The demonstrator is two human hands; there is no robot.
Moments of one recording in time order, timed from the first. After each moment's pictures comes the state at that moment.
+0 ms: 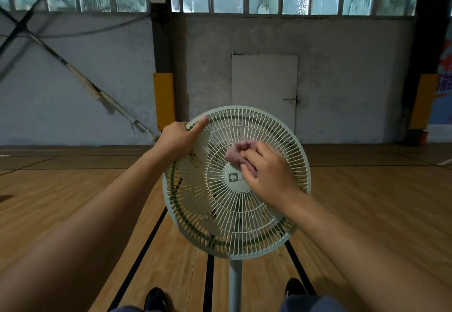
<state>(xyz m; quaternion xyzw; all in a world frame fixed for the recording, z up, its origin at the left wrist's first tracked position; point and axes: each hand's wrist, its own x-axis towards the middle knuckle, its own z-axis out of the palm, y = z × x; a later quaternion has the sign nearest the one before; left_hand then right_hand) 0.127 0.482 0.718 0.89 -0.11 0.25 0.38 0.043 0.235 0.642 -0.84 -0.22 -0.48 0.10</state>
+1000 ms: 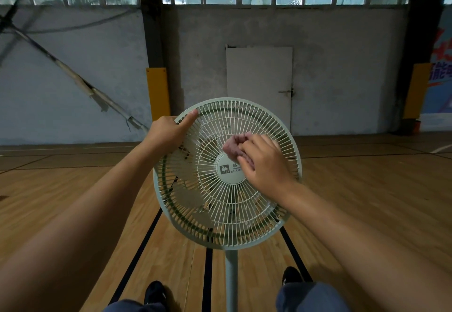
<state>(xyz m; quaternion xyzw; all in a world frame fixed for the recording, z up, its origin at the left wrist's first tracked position) 0.129 0.487 0.715 0.88 -0.11 0.26 0.39 0.048 0.228 0.635 -0.85 -0.21 -0.48 0.09</state>
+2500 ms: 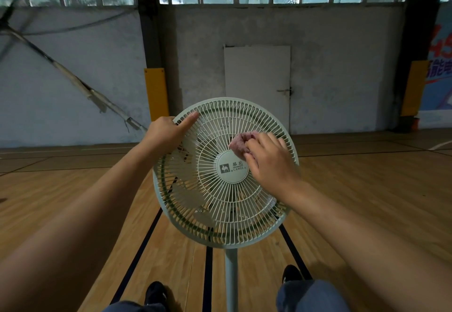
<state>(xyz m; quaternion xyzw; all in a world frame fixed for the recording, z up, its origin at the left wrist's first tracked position) 0.129 0.484 0.717 0.89 -0.11 0.24 0.38 0.040 0.213 0.639 -0.86 -0.16 -0.48 0.04</state>
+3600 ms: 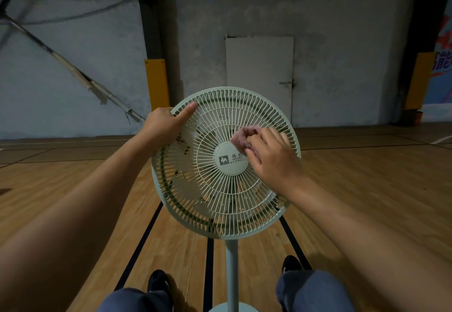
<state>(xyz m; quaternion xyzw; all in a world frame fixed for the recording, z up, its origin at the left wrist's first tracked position) 0.129 0.494 0.710 0.87 -0.12 0.24 0.40 0.039 0.213 0.626 -0.85 -0.18 -0.50 0.04</state>
